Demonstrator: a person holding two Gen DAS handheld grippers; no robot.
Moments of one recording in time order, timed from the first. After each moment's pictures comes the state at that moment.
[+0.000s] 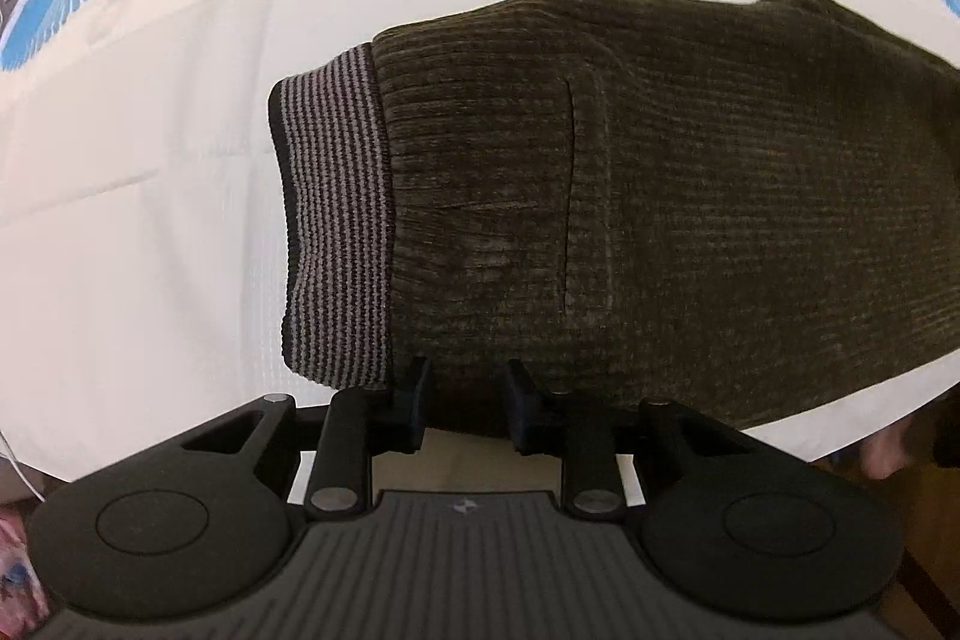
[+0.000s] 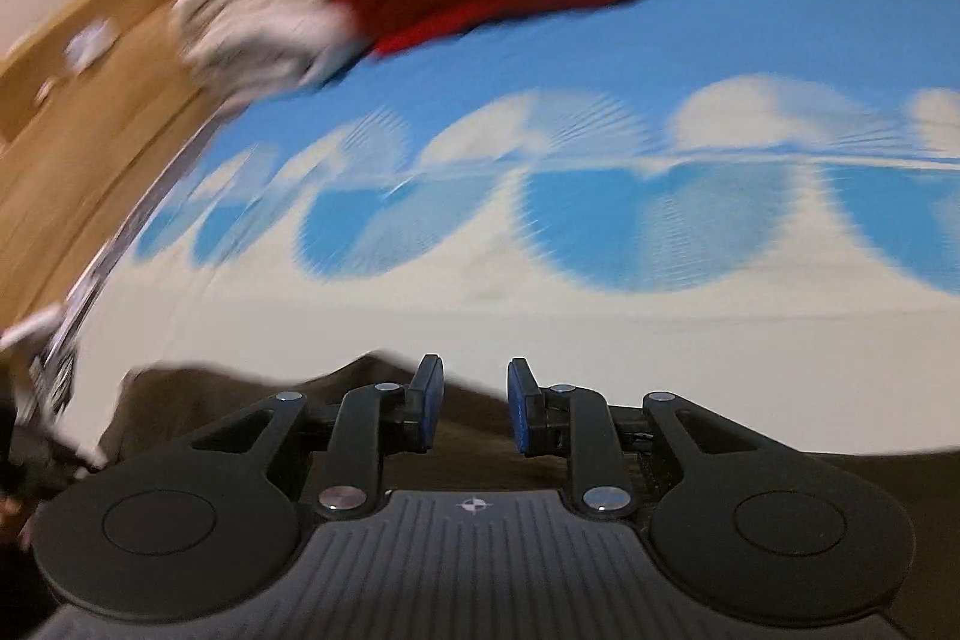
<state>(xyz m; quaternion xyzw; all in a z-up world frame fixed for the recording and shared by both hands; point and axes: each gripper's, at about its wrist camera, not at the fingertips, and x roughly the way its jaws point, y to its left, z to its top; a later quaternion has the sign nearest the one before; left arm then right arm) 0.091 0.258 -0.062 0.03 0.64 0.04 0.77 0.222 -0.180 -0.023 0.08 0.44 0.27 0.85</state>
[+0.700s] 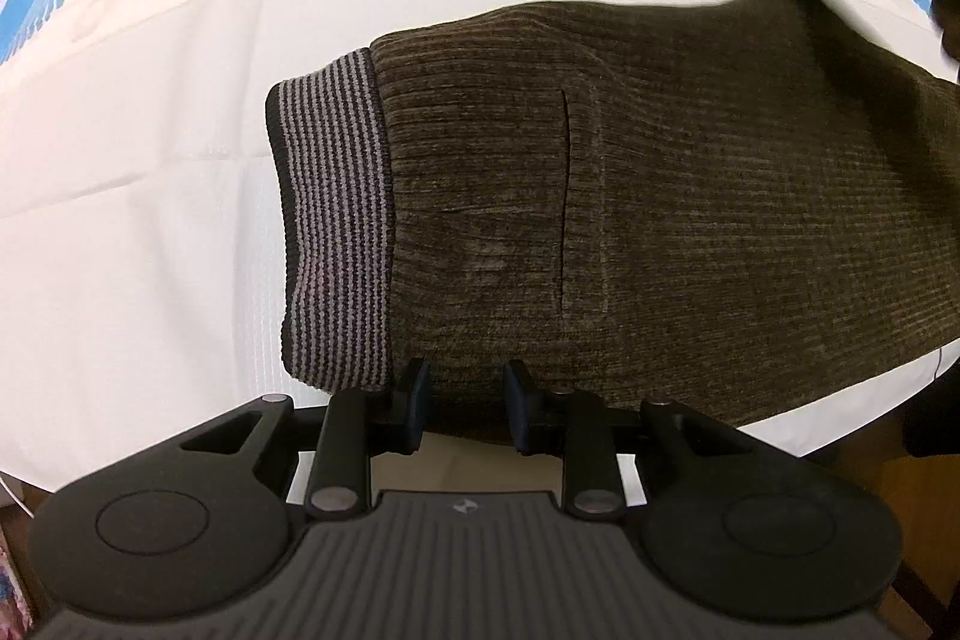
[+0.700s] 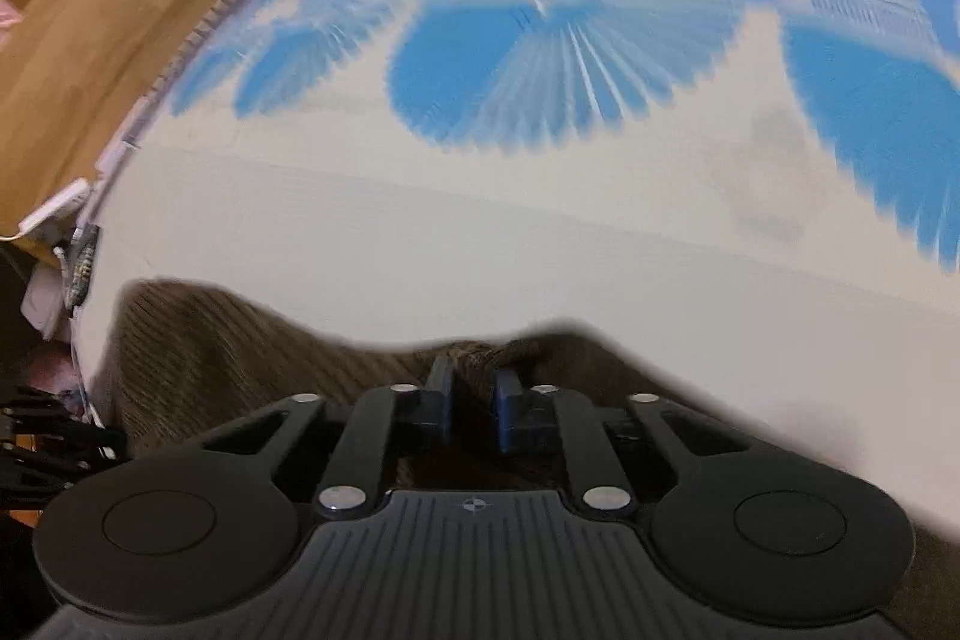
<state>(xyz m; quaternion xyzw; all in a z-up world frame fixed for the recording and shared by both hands) 0.091 0.271 -0.061 0.02 0.64 0.02 0.77 0.294 -0.030 -0.107 0.04 0.52 0.37 0.77</state>
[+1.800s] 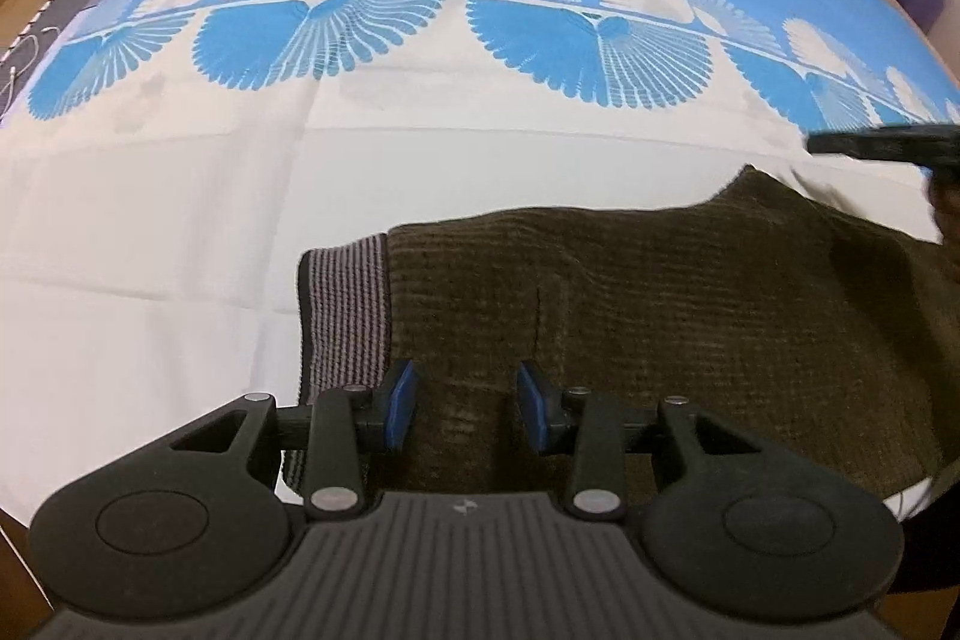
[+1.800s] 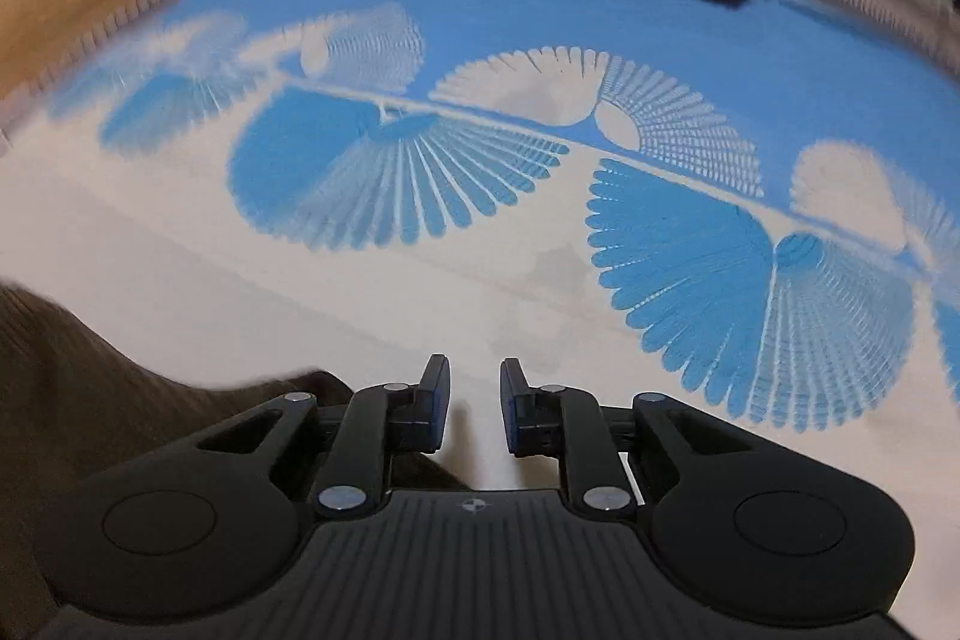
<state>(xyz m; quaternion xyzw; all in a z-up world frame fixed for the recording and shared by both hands) 0.107 0.274 -0.016 -0.03 0.53 0.06 0.84 0.305 -0.065 -0.094 -0.06 0.45 0.26 0.85</state>
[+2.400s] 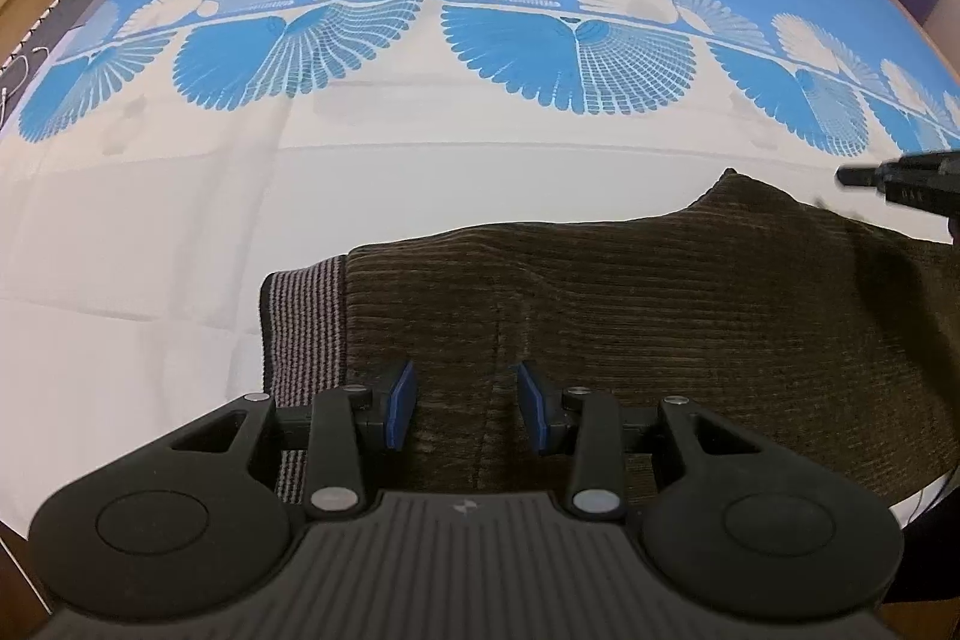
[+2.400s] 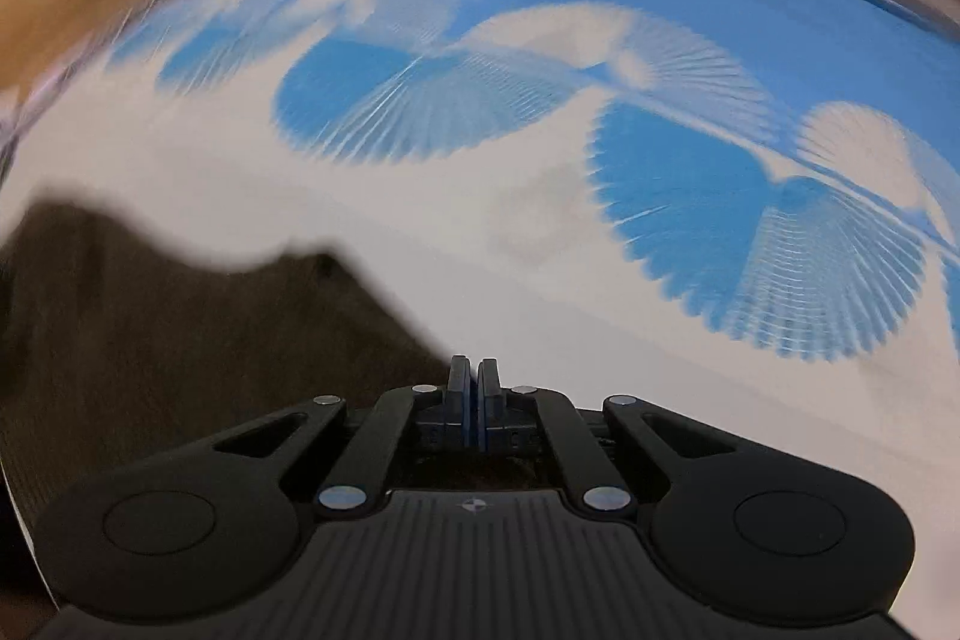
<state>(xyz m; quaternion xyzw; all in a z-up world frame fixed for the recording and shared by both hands) 0.121 0.251 -0.017 -0.02 0.53 0.06 0.85 0.281 -0.110 -0.102 -0.09 0.46 0.29 0.84</state>
